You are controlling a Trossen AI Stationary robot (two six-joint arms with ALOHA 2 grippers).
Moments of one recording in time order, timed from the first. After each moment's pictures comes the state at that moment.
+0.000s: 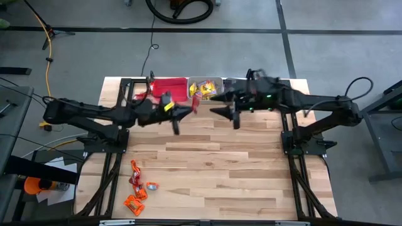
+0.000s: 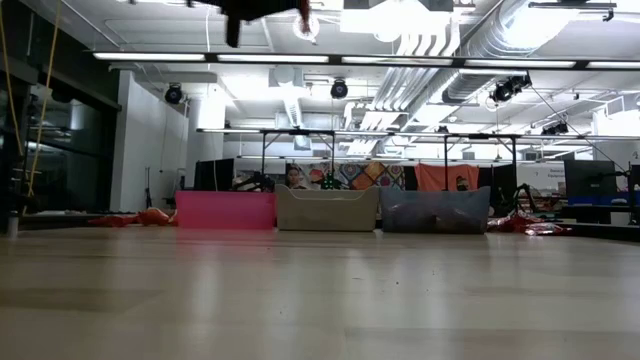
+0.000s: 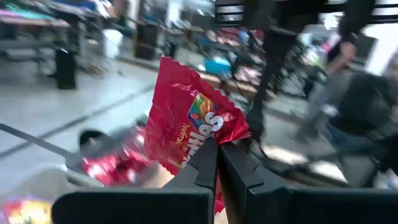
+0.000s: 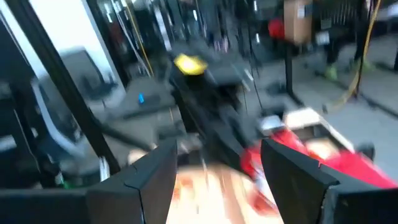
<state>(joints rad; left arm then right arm) 0.01 1.18 0.79 0.37 -0.27 -0.20 -0.05 1.28 1.33 -0.15 -0.06 0.21</state>
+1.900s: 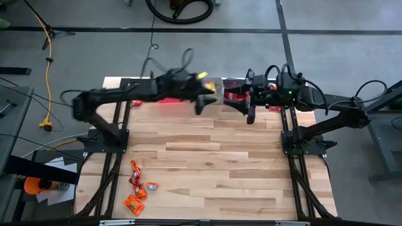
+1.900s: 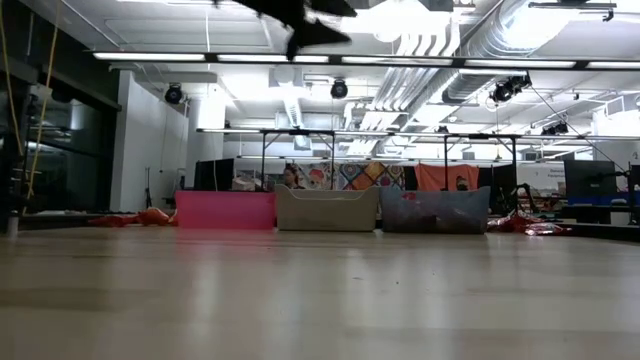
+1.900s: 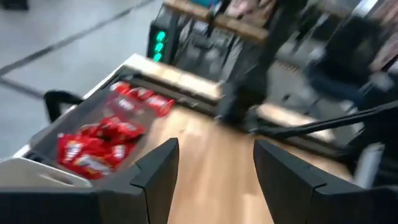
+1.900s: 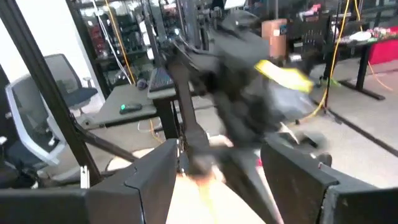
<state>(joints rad) 0.27 1.52 1.32 -0.11 0.15 -0.23 -0.05 1.14 1.33 -0.25 0.03 0.15</state>
